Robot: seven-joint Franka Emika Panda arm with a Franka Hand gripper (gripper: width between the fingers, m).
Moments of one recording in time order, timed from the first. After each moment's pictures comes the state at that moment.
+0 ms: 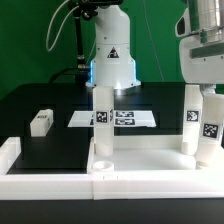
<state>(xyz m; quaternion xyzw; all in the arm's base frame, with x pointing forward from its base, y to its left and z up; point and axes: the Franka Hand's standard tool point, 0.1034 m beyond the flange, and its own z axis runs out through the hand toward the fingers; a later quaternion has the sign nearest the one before) 0.643 0.132 0.111 -0.80 0.59 -0.05 0.10</state>
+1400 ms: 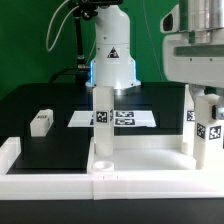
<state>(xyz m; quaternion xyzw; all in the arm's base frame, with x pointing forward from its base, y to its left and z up) 0.640 0.109 0.109 -0.76 0.65 -0.03 0.07</state>
